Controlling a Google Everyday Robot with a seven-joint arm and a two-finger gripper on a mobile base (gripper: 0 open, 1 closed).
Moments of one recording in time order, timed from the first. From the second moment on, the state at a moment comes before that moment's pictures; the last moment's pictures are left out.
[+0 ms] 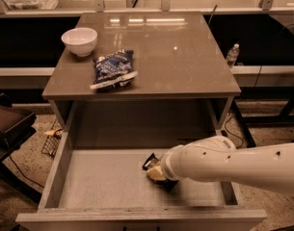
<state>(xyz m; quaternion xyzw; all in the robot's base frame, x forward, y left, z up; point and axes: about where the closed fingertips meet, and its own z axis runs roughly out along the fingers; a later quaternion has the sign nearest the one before) 0.478 -0.052 0.594 -0.38 0.88 0.09 0.26</state>
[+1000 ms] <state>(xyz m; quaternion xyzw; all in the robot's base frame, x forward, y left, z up) 0.532 -0.064 0.743 -0.35 0.87 0.15 0.31</state>
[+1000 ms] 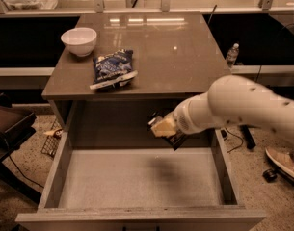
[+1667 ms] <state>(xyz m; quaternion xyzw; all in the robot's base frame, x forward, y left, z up) 0.561 -0.094 0.849 -0.34 0.87 0.16 0.32</state>
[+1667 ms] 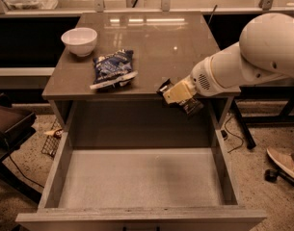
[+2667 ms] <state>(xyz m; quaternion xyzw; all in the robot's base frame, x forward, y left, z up) 0.653 -0.095 0.869 -0.34 0.87 0.16 0.32</state>
